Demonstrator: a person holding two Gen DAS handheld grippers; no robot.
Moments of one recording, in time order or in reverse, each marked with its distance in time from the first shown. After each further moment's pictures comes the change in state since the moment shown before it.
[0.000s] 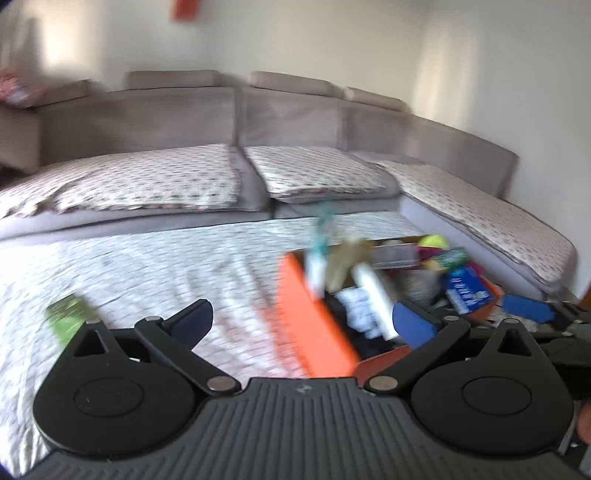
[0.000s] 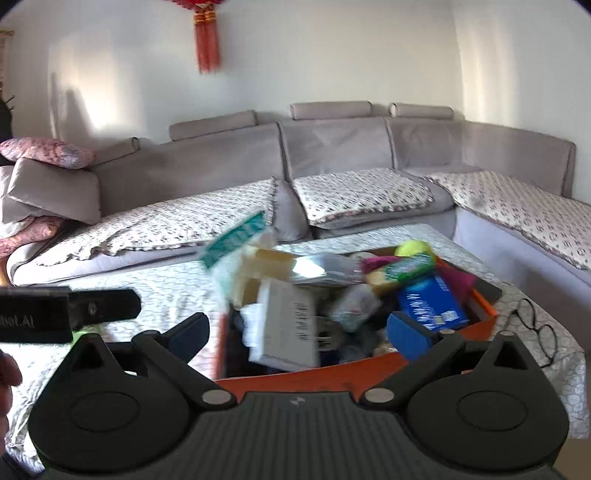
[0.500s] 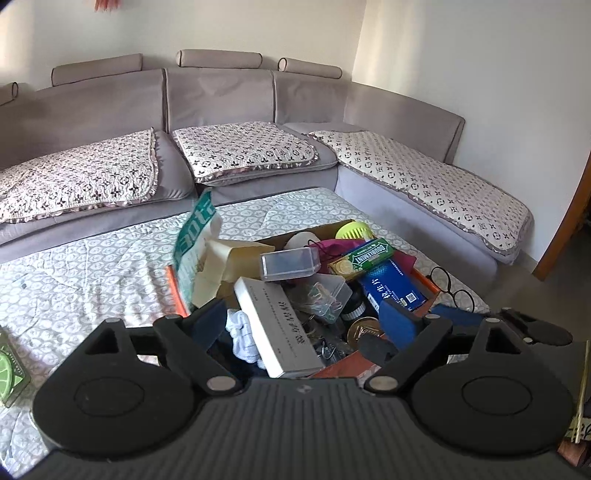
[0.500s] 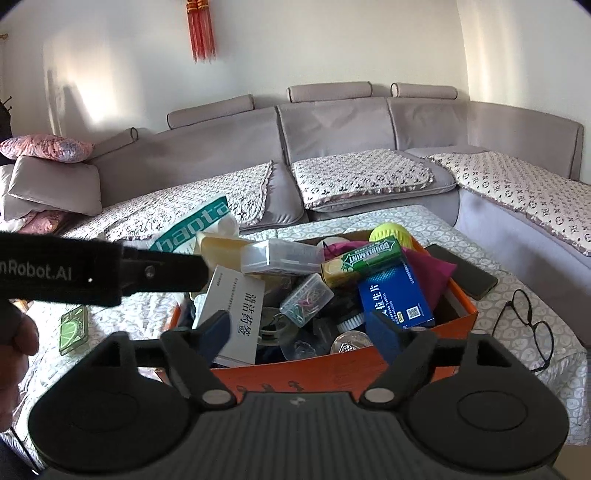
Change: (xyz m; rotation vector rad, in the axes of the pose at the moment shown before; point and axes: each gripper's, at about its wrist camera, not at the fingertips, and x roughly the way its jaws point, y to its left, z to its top) left arm 0.057 -0.084 0.035 0.105 0.104 -0.185; right arm 0.018 -0.079 0.009 0.043 0.061 0.012
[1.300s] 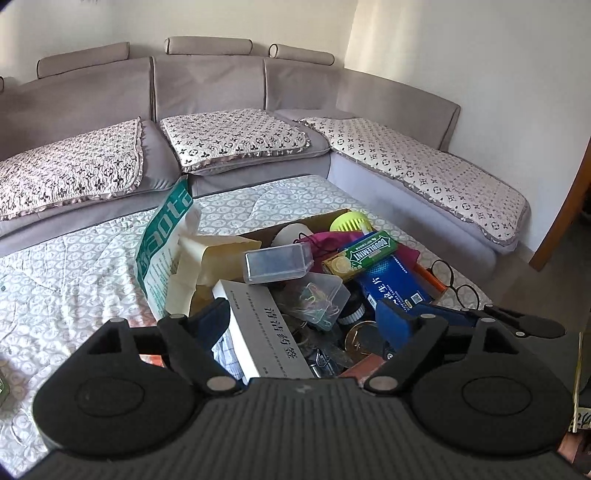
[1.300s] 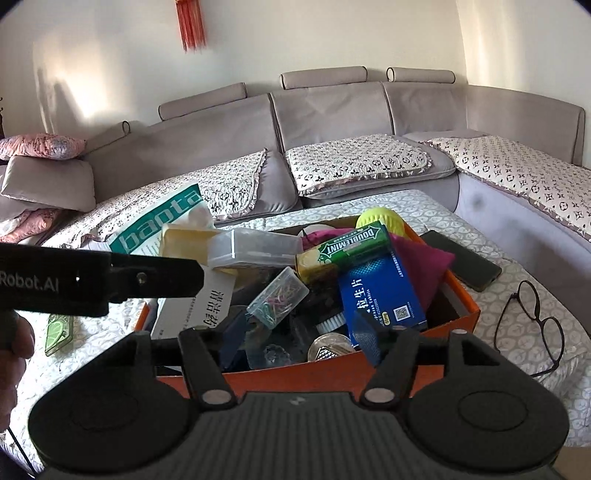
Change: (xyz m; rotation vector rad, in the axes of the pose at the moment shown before) left arm 0.033 -0.006 0.007 0.013 0.043 -0.029; right arm 0.032 -0.027 0.001 0.018 0.057 0.022
